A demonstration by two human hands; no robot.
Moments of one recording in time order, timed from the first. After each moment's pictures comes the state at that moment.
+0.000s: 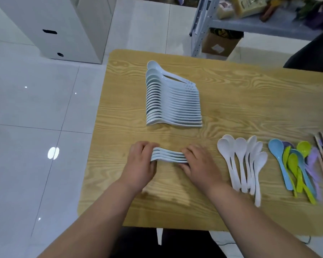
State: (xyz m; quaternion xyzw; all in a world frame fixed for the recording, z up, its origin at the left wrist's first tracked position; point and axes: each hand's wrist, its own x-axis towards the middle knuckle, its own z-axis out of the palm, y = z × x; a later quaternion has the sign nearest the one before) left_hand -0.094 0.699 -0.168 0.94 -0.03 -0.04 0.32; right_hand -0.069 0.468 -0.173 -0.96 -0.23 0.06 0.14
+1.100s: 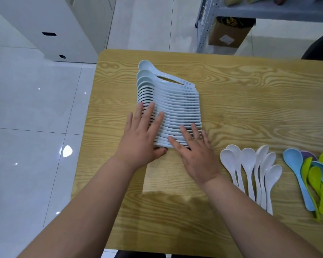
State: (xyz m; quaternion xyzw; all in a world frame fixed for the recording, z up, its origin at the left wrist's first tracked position) left_hand 0.010 0.690 -0.153 0.99 -0.13 -0.05 0.10; right_hand -0.004 0.470 -0.203 -0.95 -0.28 -0.06 0.12
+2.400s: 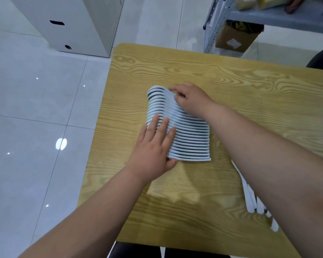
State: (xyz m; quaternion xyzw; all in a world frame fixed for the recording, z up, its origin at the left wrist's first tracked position) left_hand -0.032 0.691 -0.151 0.99 -0.14 -0.05 0.07; right_hand 0.153 0.548 -0.141 -0.91 -0.18 0.22 0.29
